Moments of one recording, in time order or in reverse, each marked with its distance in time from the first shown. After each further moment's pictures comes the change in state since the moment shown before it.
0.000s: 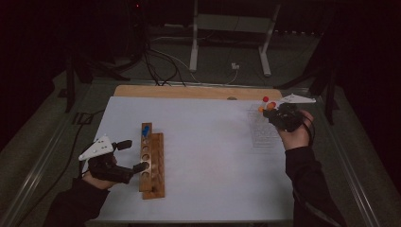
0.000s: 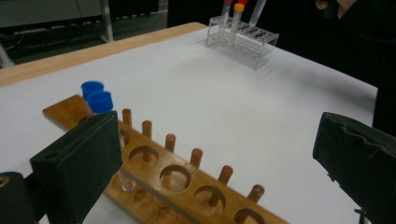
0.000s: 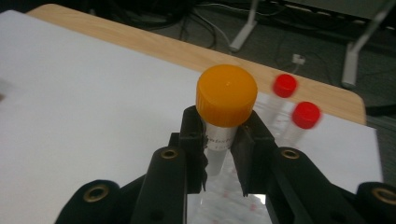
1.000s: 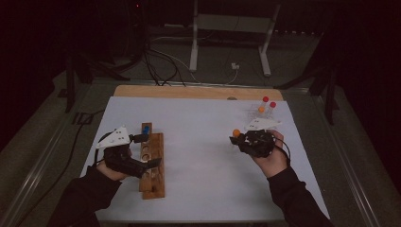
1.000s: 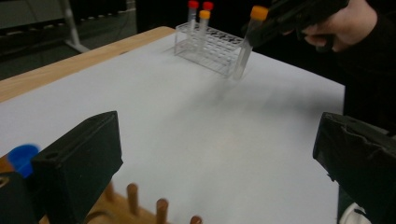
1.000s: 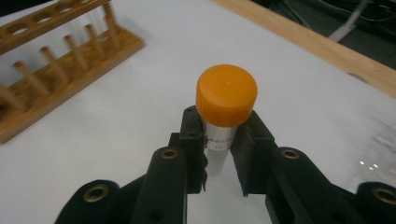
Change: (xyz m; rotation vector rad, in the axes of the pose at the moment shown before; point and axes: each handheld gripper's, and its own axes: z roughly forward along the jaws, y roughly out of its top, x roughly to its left) left arm -0.012 0.034 0.032 0.029 -0.117 0.054; right arm 0.108 -0.024 -0.013 0.060 0.282 -0.215
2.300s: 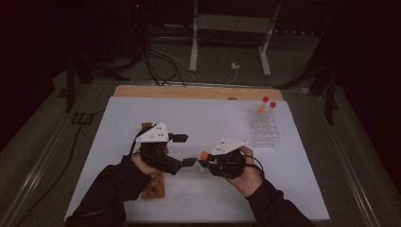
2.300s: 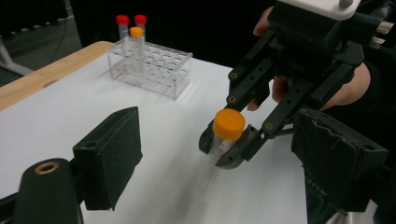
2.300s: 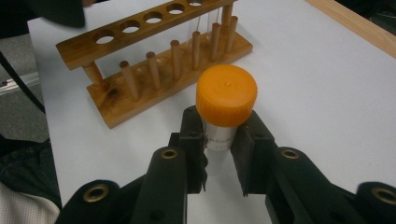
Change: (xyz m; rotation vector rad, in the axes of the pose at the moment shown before) left arm -0.035 0.041 0.070 0.014 -0.185 0.103; right arm 0.085 0.009 0.022 0.003 0.209 -0.159
